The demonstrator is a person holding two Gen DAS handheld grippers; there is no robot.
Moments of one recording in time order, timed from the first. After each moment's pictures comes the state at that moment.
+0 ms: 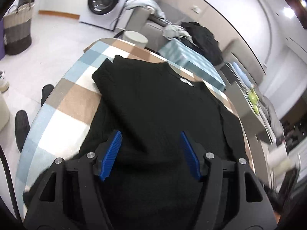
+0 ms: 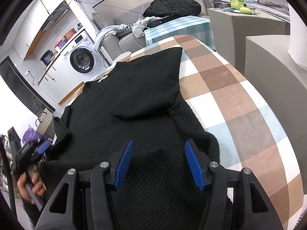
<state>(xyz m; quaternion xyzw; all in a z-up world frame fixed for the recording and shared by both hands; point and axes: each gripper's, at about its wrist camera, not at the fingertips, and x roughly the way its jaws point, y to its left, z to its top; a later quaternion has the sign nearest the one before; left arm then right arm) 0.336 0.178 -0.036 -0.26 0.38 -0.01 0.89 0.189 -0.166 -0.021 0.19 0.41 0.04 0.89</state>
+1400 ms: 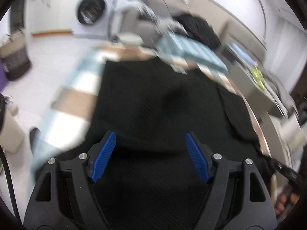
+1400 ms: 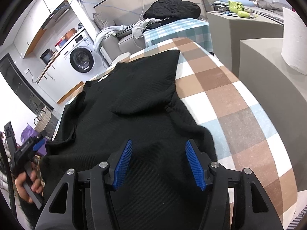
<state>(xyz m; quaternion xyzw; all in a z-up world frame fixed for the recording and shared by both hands) 0.306 0.126 -0.039 -0.16 0.42 -0.04 0.89 0.173 -0.169 -0.015 0.18 0.41 0.03 0.89</state>
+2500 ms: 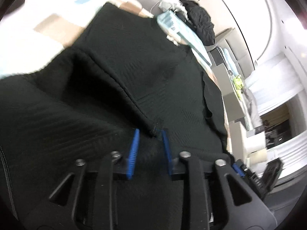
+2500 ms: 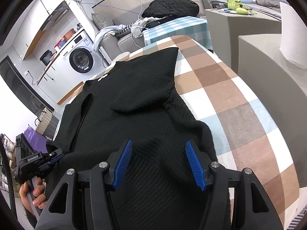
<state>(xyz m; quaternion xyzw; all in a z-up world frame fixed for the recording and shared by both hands) 0.260 0.142 -0.077 -0.31 0.46 -0.08 0.83 0.166 -0.173 -0.014 0.19 0.41 0.03 0.89</state>
